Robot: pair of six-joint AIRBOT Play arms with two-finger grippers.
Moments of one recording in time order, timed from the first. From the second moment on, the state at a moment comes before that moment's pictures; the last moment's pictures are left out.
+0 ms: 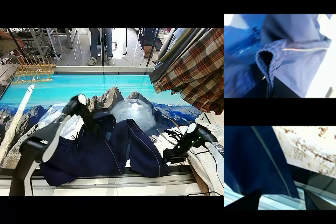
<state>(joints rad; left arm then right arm) -0.33 -2.14 2.02 0.94 -1.83 -1.03 -0.33 -1.43 0.88 -1.35 1.52 1.08</state>
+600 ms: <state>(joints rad) -0.07 -2.00 2.02 0.83 -1.82 -1.03 -0.33 -1.51 0.82 -1.24 1.49 0.98</state>
